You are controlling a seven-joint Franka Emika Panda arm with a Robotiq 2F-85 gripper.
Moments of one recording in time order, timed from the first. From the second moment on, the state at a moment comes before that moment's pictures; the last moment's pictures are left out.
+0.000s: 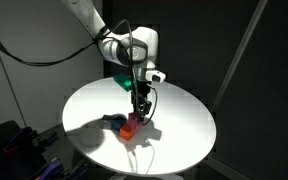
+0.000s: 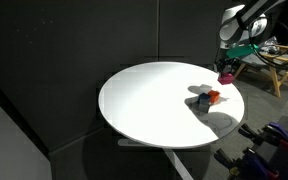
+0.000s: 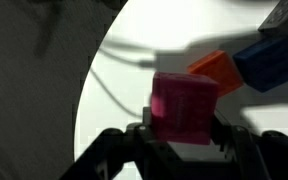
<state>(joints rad) -0.14 0.31 -0.26 -2.13 -0.11 2.34 0.19</state>
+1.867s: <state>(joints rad) -0.16 0.14 -0.19 -2.19 -0.11 2.34 -0.13</state>
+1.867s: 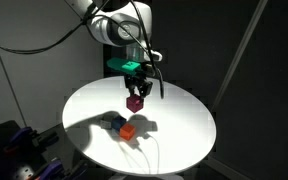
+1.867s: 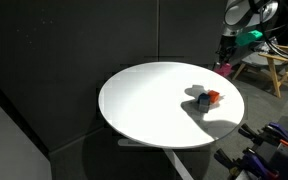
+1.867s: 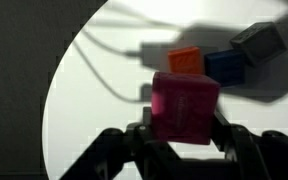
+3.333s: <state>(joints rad) -0.11 0.11 -0.11 -2.34 -0.12 2.41 -0.19</state>
